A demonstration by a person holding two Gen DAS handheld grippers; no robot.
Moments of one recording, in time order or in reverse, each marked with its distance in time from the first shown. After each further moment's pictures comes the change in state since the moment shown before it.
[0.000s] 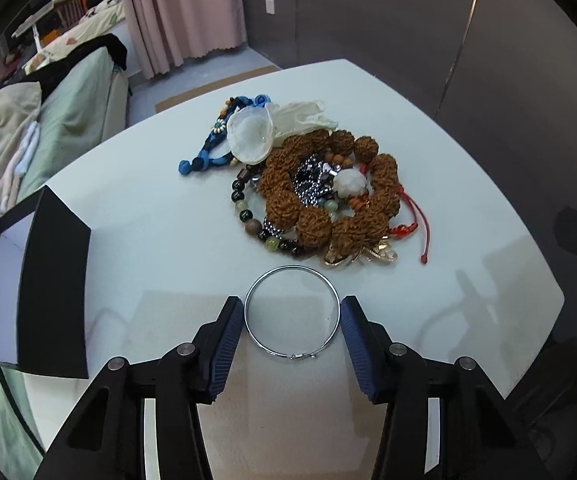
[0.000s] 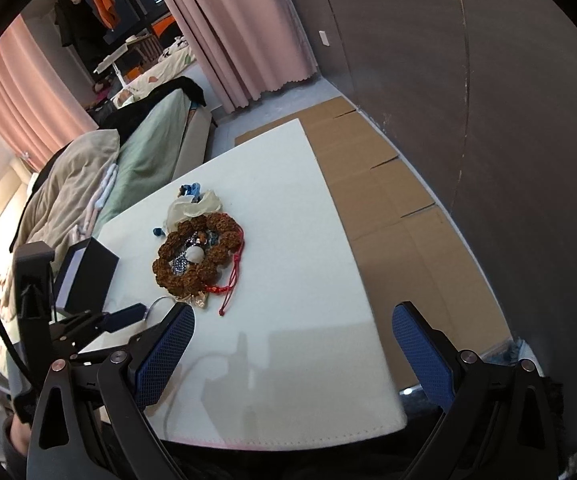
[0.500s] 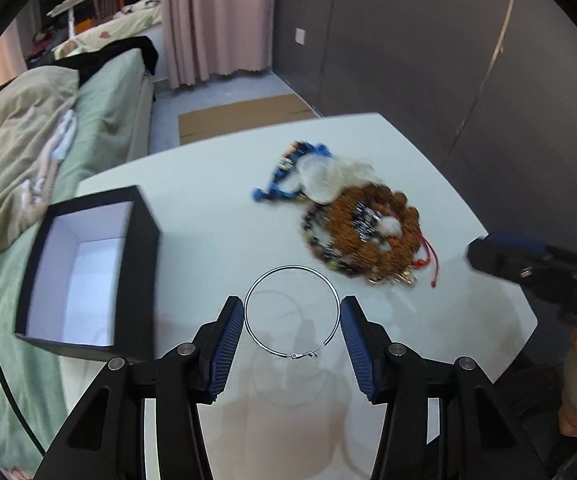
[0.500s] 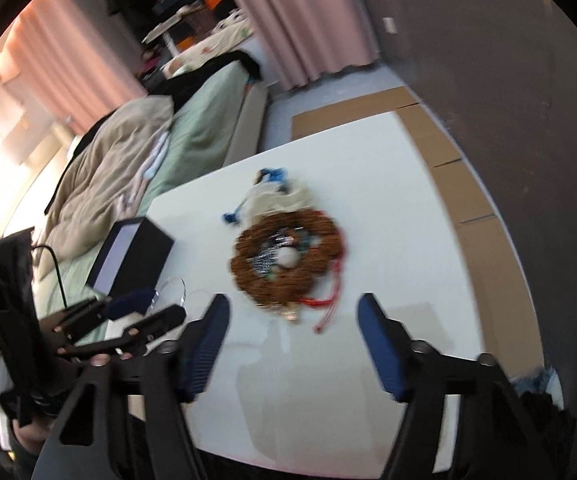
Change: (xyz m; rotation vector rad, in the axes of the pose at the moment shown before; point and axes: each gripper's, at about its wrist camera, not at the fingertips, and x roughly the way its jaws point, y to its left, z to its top) left arm -0.050 0.052 -0.003 -0.126 -0.118 -0.022; right arm 0.033 0.072 0.017 -0.145 0.101 0.155
